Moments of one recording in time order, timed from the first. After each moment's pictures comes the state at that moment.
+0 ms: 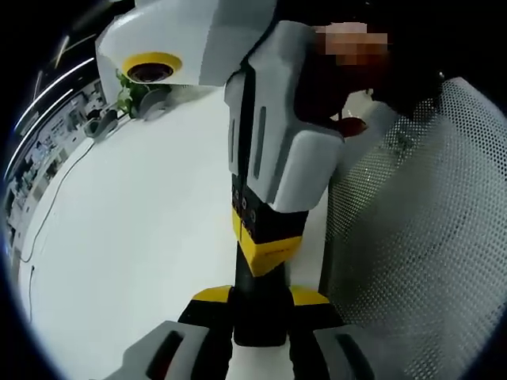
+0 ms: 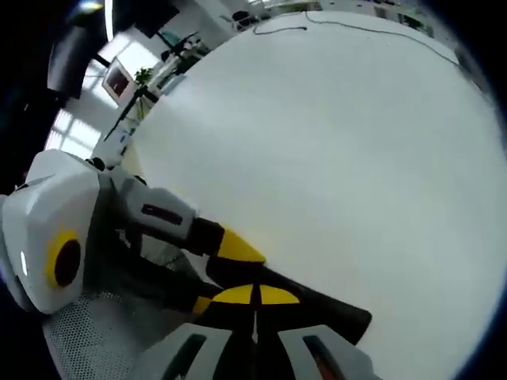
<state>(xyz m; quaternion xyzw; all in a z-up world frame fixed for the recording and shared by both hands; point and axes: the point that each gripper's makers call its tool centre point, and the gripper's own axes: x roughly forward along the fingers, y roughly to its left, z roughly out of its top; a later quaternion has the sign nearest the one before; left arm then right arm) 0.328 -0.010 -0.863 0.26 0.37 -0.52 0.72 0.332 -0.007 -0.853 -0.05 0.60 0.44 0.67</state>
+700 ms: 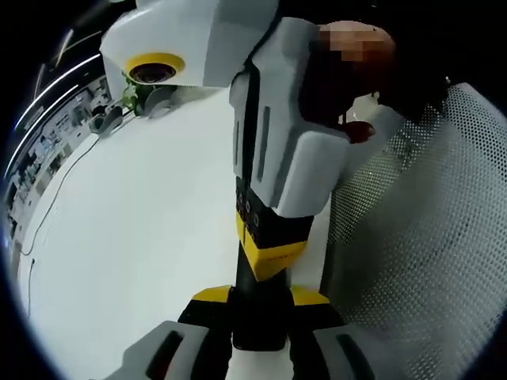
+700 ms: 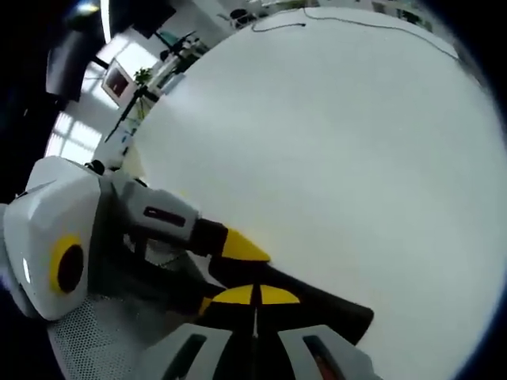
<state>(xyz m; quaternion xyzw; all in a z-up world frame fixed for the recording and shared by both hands) 0.329 -0.011 -0.863 0.26 0.37 -0.51 0.73 0.330 -0.005 -0.852 -0.04 0.61 0.44 0.66</state>
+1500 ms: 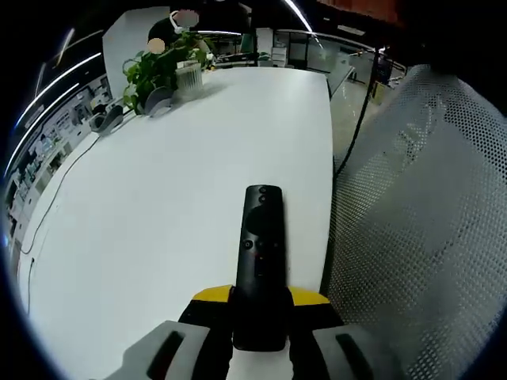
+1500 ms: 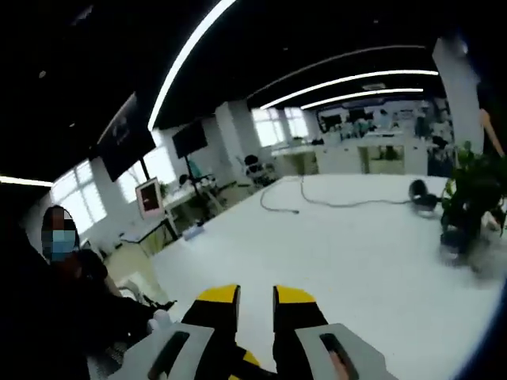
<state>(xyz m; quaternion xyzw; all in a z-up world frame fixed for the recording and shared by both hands) 0.329 -0.012 -0.863 0.26 0.38 -0.51 0.73 0.391 -0.046 -0.620 0.09 0.20 0.42 0.88</state>
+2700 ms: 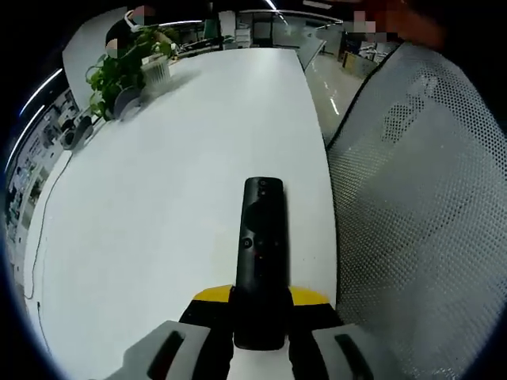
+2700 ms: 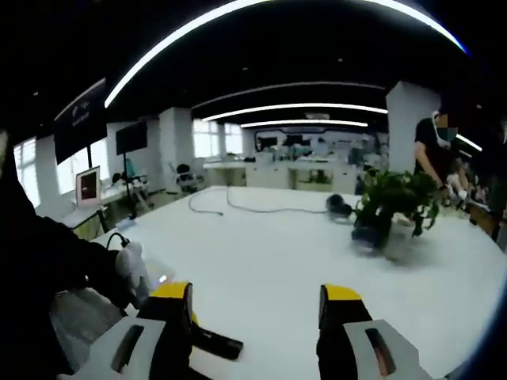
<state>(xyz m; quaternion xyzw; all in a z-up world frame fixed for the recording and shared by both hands) 0.351 -0.005 -0.864 0.33 0.39 -0.55 0.66 0.362 -0.135 -0.666 -0.02 0.18 0.23 0.96</state>
